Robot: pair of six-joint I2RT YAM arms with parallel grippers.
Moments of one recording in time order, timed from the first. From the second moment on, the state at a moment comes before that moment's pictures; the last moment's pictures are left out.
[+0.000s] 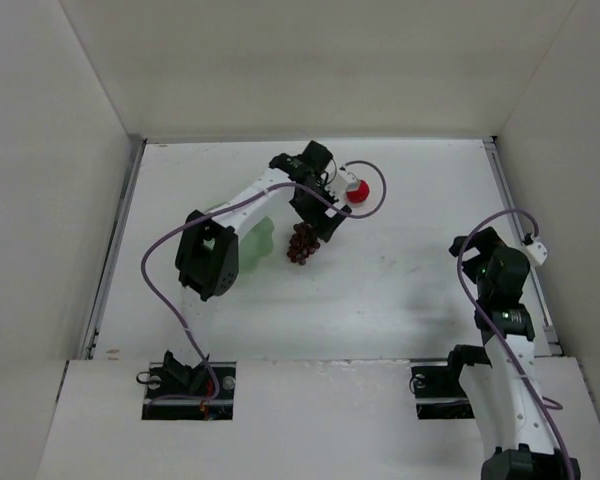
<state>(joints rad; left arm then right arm) -0.61 2.08 1.91 -0.93 0.27 0.31 -0.15 0.56 0.43 -0.26 0.16 0.72</state>
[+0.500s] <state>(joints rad) -0.59 2.13 1.65 -0.81 0.16 0.20 -0.05 0.61 0.43 -0.28 0.25 0.73</state>
